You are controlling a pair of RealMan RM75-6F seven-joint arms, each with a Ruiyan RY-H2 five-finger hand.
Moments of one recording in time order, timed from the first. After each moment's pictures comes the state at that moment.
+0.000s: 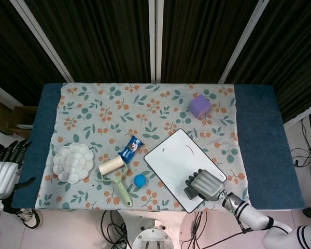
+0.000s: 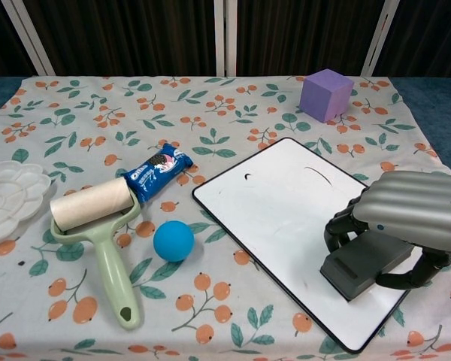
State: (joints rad) left arm -0.09 -1.11 -0.01 -1.52 1.56 1.51 0.01; right arm 0.67 -1.31 -0.18 -1.76 -1.50 0.91 -0.43
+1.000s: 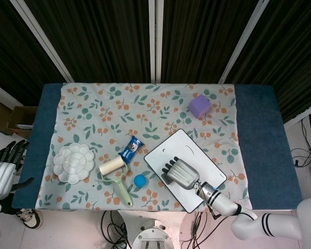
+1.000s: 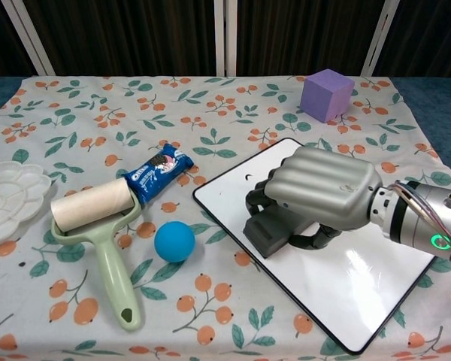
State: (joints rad) left arm -0.08 -1.11 -0.01 -1.50 1.56 1.52 -0.02; right arm 0.70 -1.59 -0.02 -1.55 -1.45 0.87 -0.64
